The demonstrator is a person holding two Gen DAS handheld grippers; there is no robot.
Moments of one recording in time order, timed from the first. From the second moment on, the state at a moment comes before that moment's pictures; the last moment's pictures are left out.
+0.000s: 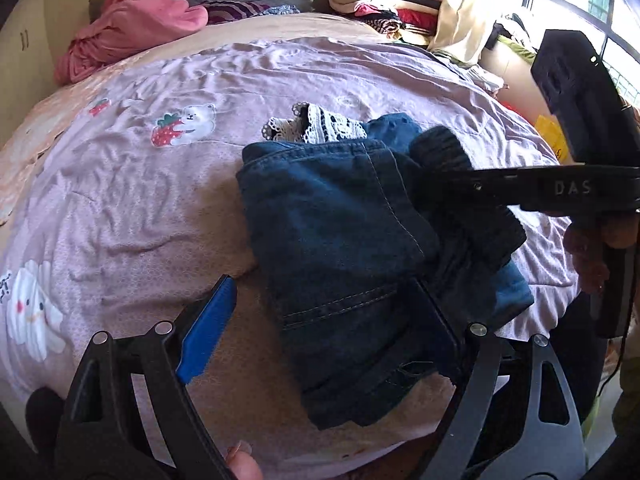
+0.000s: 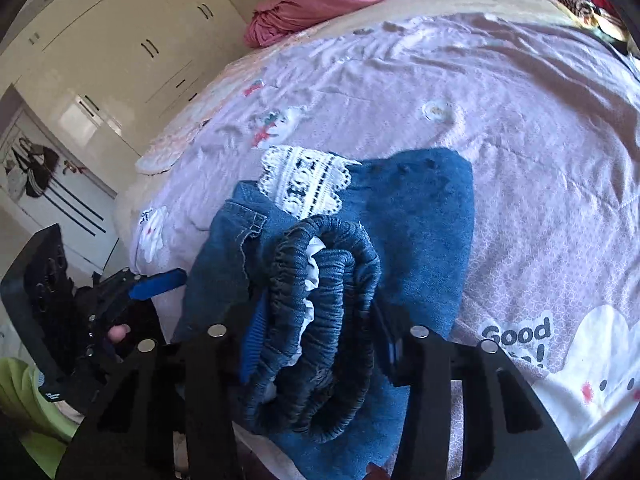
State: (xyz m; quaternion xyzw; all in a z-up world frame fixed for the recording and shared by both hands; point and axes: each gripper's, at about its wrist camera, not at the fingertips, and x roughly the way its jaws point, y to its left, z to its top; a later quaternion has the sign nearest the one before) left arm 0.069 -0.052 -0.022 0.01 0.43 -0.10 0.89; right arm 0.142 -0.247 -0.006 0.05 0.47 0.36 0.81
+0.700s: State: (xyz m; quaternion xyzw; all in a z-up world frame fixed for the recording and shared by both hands) left arm 0.077 -0.056 -0.029 -0.02 0.46 -0.11 0.88; right arm 0.160 -0.273 -0.013 0.07 0.46 0.32 0.82
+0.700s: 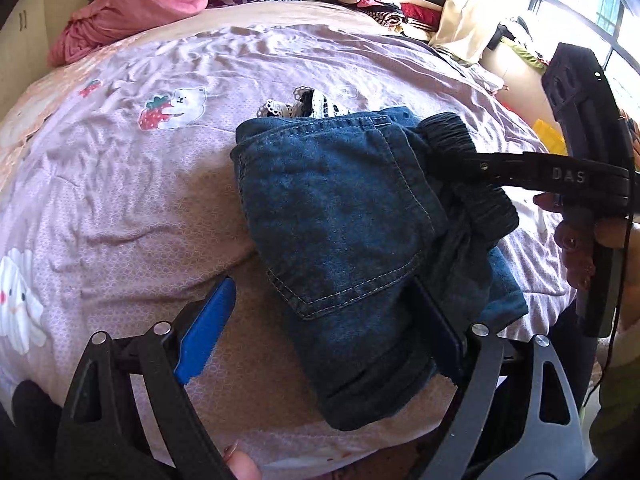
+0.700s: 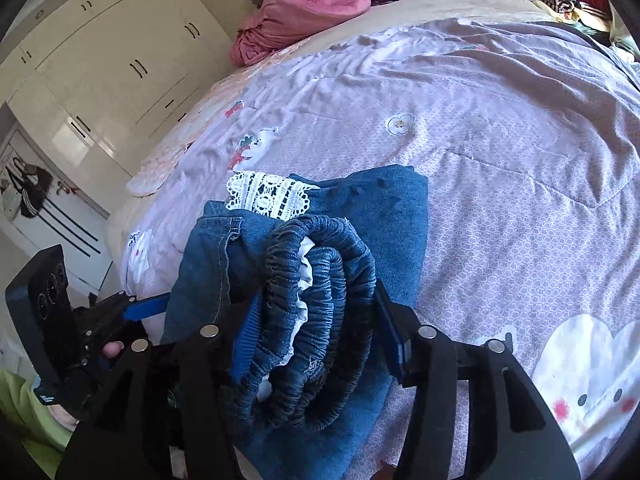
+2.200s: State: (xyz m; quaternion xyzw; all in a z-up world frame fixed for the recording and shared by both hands) left arm 0.154 -0.049 -0.040 -0.01 0.48 -0.14 0.87; right arm 0.034 -0.202 -0.033 0.09 0.48 0.34 0.80
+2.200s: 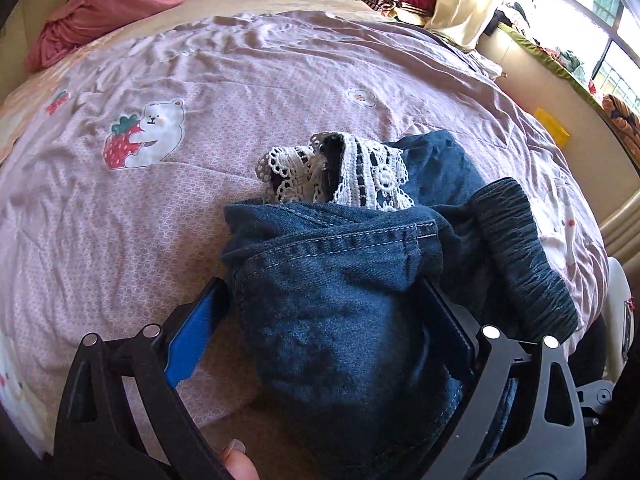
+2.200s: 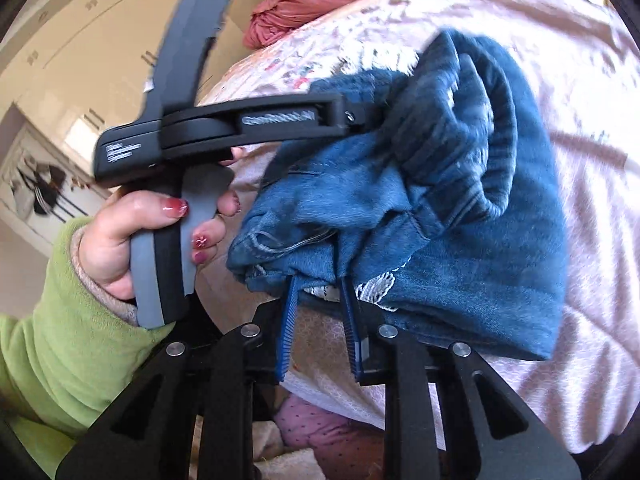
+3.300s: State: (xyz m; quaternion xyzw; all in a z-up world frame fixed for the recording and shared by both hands) left arm 0.100 -0.040 -0.001 -0.01 0.43 -0.12 0.90; right arm 0.090 -0.312 0.019 0.03 0.38 0.21 0.90
